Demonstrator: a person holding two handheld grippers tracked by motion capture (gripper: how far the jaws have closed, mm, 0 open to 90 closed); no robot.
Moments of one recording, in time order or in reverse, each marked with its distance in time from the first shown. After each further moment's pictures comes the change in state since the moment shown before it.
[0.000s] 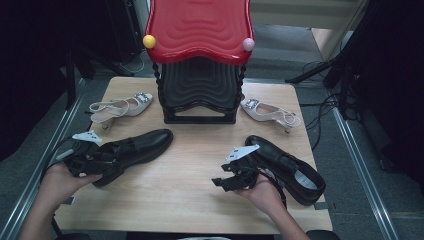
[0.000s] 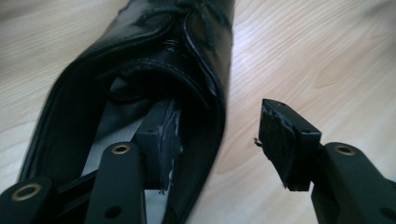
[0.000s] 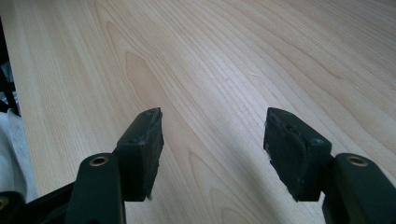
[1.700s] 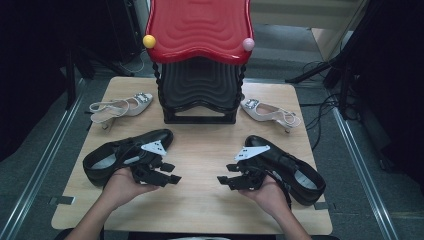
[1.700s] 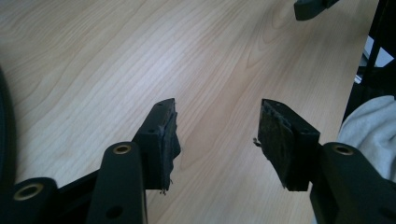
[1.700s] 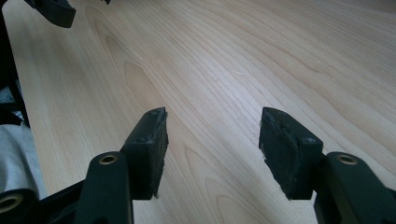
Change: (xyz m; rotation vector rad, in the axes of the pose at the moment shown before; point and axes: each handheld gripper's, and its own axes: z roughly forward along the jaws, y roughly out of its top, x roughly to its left) left arm -0.107 0.045 0.068 0.005 -0.240 0.210; right arm -0.005 -0.008 -0.016 -0.062 -0.006 0.057
